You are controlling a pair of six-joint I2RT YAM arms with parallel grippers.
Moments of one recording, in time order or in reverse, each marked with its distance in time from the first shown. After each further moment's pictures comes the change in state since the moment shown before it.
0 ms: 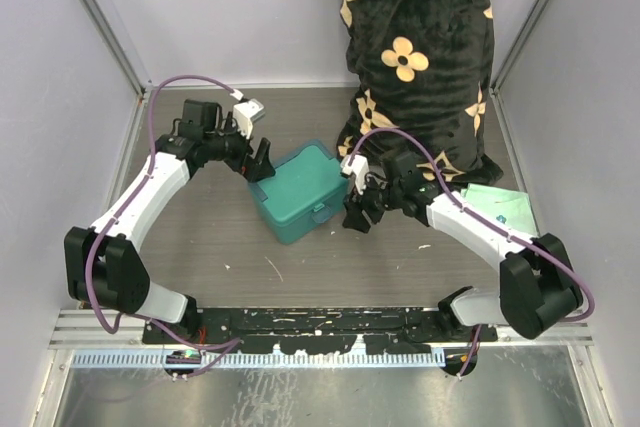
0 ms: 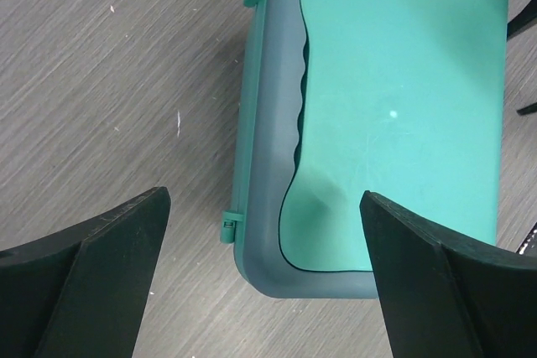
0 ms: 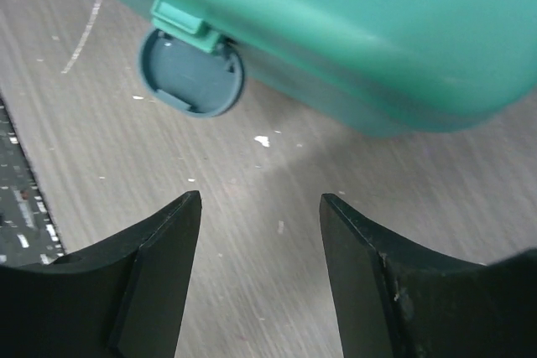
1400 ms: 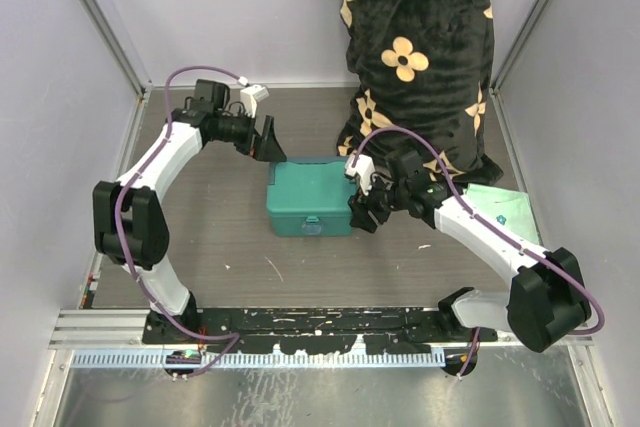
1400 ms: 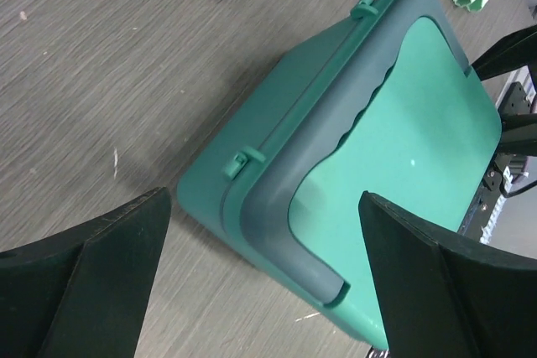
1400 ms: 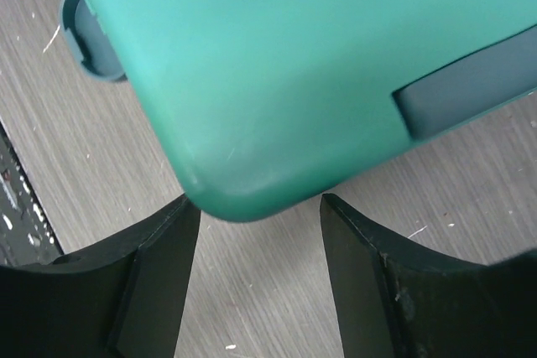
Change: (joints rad) left arm 0.054 0.274 0.231 -0.085 0.227 -0.139; right arm -0.010 -0.062 0.007 -0.110 0.018 -0.033
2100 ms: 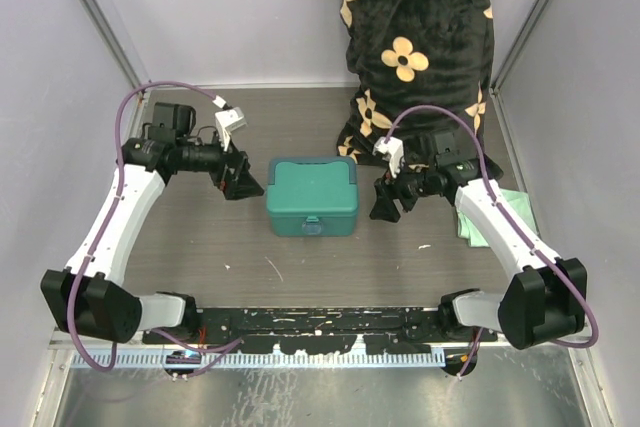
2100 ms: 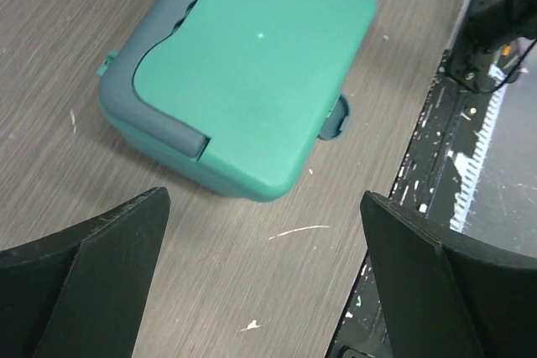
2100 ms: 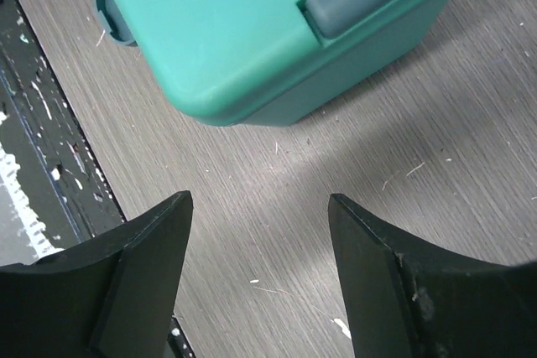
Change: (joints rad) left arm 0.027 -0.427 -0.156 -0.268 0.118 0.307; right arm -0.249 0.007 0.162 -0.302 -0.217 -0.063
